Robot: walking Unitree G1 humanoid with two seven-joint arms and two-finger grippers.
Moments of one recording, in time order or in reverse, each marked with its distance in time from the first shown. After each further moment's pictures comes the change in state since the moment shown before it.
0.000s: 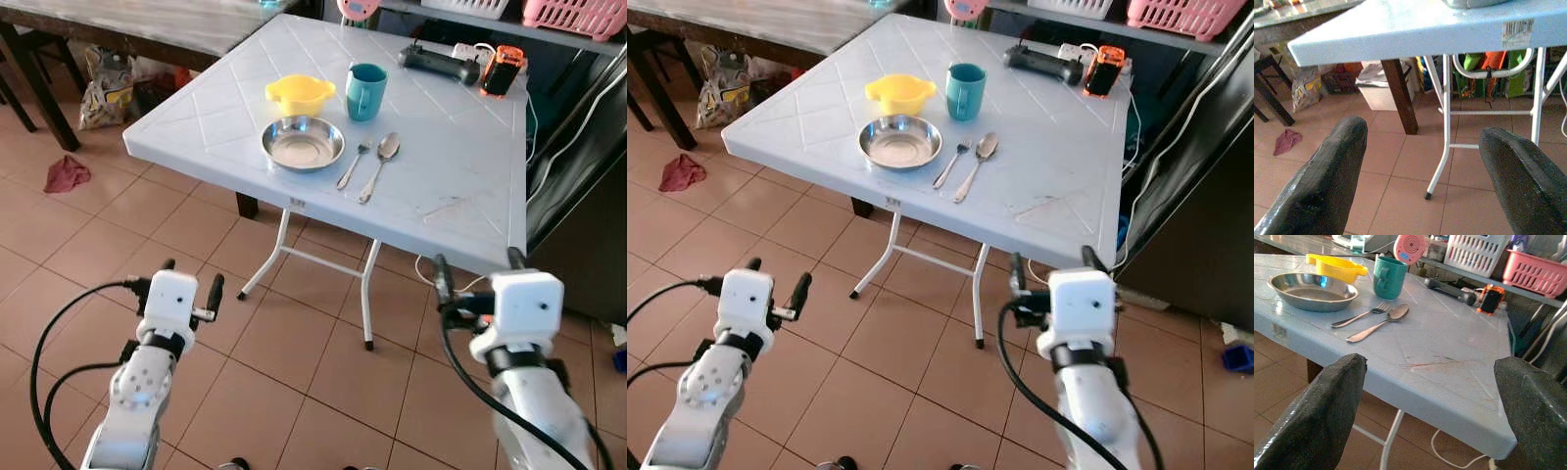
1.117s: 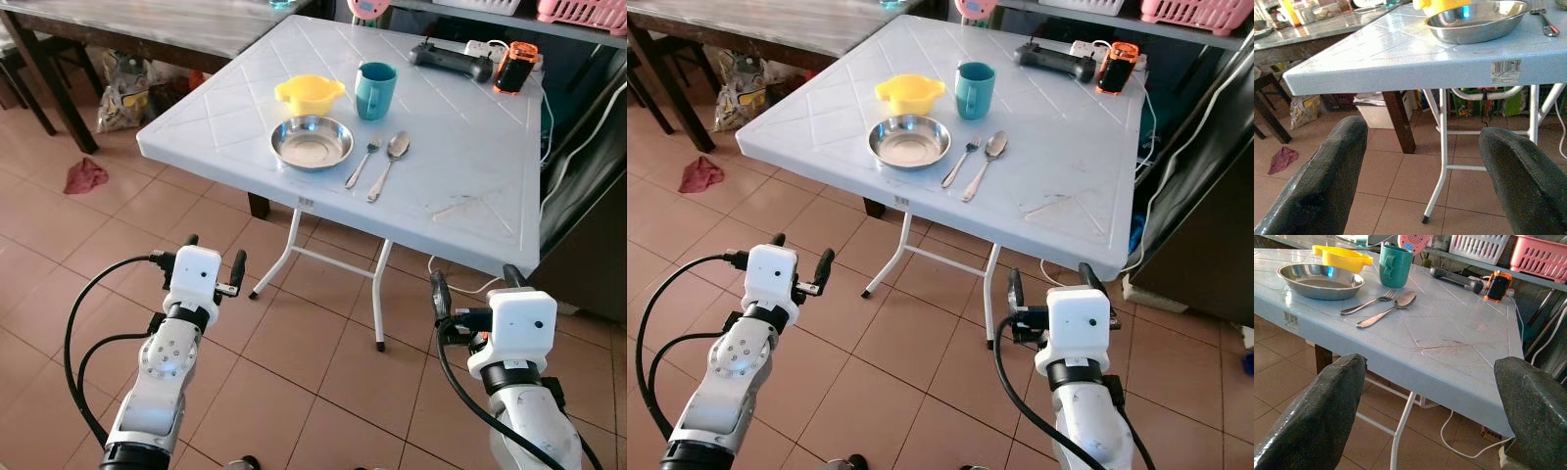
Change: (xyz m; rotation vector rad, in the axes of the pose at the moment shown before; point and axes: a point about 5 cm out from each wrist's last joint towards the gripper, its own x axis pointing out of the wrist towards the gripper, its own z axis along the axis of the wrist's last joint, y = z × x) left arm 0.028 -0.020 0.017 -0.035 -0.064 -0.046; right arm -0.015 0.001 -0.011 -0.001 0.034 -0.022
